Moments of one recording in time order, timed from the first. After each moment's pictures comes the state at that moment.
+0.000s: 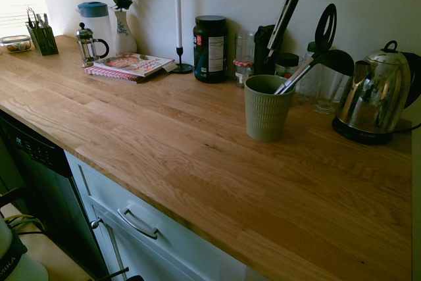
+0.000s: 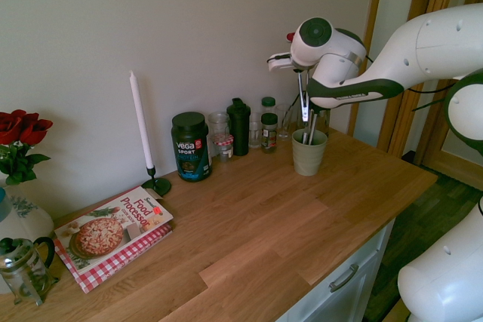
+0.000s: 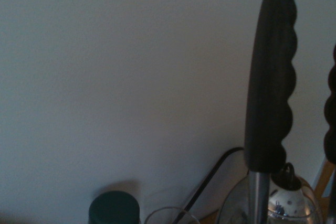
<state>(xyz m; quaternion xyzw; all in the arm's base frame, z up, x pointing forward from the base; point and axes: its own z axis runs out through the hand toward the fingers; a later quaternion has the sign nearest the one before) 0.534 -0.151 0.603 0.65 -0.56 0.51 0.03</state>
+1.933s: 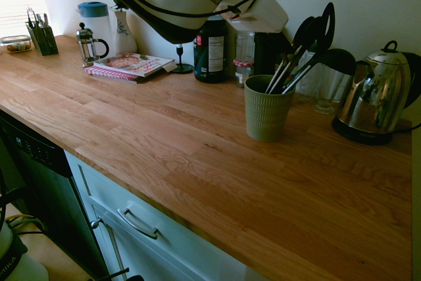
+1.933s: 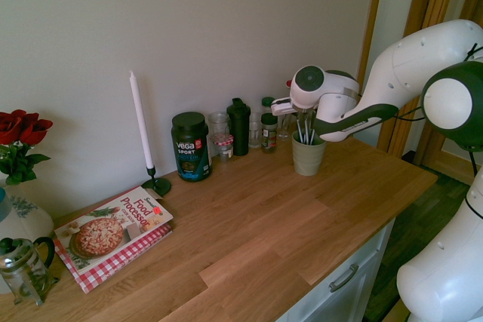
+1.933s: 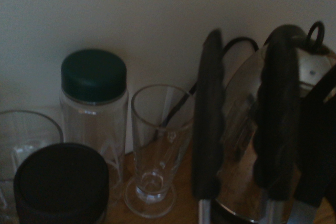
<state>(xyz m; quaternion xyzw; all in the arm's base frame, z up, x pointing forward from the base) 0.533 -0.169 0.498 0.68 -0.57 0.46 0.04</state>
